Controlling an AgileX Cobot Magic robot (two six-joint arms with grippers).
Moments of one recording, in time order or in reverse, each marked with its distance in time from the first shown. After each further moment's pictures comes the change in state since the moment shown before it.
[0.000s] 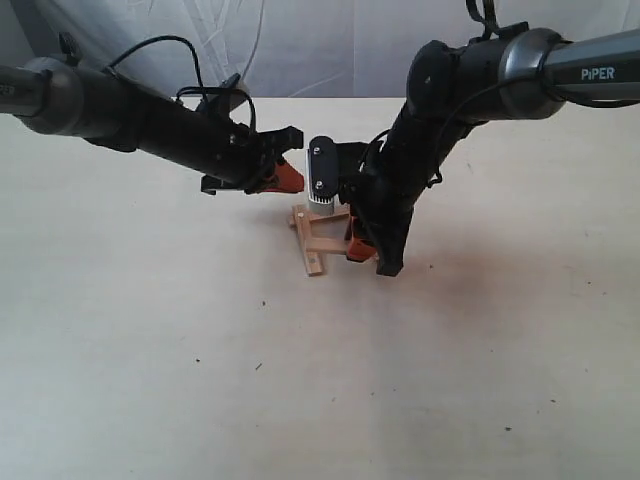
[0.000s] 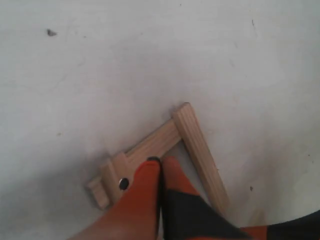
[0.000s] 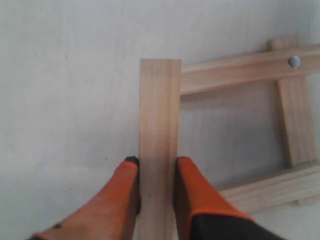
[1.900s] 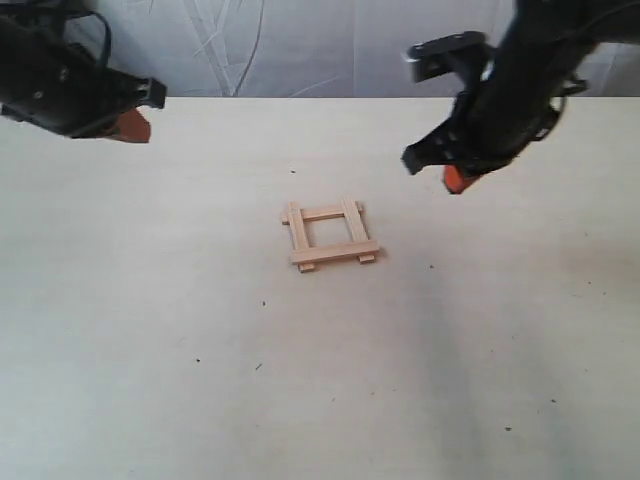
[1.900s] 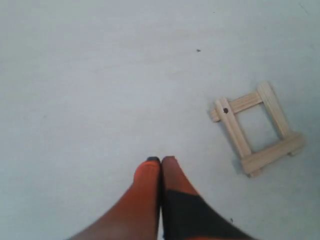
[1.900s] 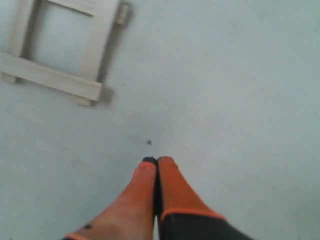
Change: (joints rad) left arm 0.144 -0.636 0.312 0.753 -0.059 -0.440; right arm -0.161 -0.300 0.110 -0.260 0.071 1.208
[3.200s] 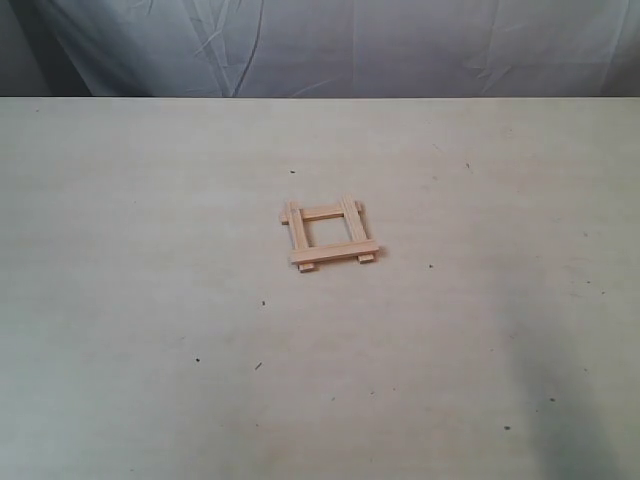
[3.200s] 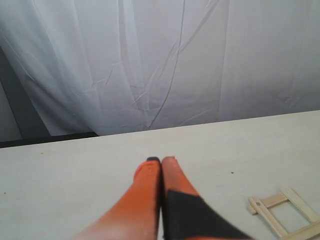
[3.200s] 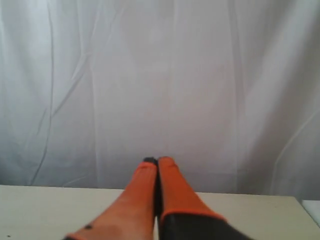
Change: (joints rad) left arm 0.008 -0.942 0.581 0.111 -0.448 0.057; right arm -0.291 -1.532 0.977 0.024 -0.816 0.041
